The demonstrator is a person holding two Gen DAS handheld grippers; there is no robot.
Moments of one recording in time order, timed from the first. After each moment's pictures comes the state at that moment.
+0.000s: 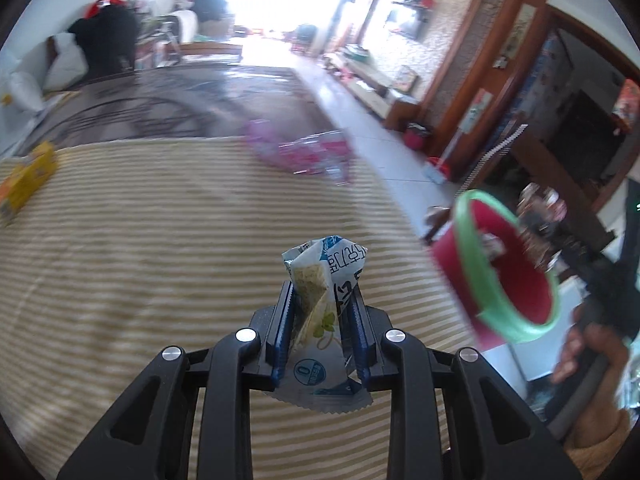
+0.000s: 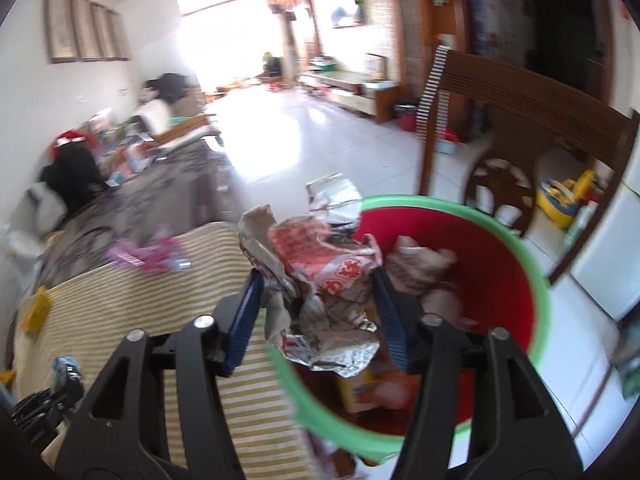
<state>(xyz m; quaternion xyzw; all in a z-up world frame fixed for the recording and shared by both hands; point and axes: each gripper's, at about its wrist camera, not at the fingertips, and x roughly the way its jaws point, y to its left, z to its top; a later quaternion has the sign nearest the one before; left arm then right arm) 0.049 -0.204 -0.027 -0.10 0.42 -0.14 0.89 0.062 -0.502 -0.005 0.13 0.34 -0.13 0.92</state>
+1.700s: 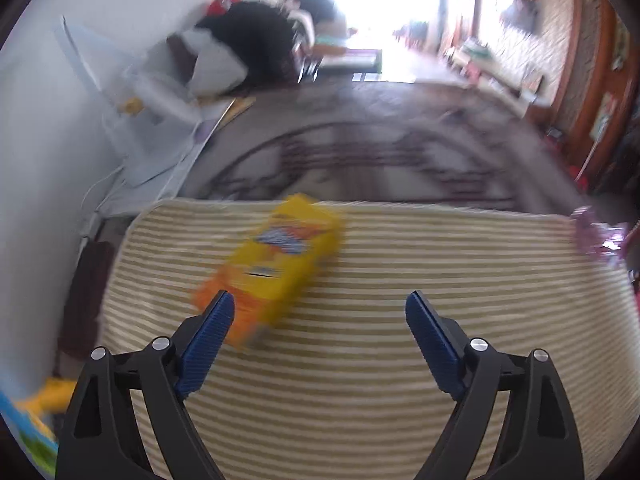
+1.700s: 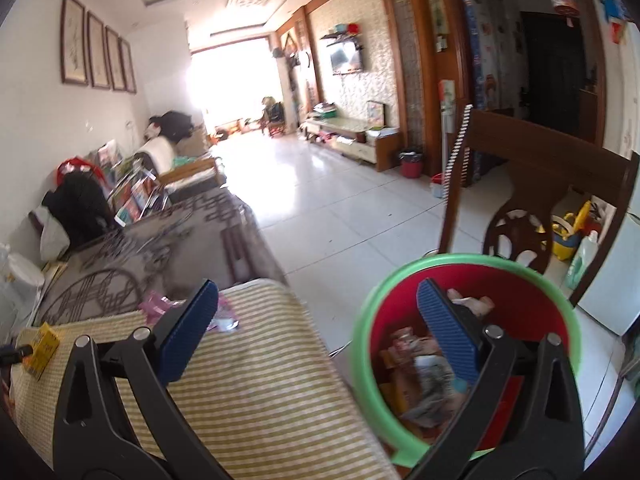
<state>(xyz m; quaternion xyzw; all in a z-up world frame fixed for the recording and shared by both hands) 0.165 0.112 -0.029 0.00 0.47 0.10 0.88 0.089 -0.408 0.032 0.10 0.25 -0.11 0.96</state>
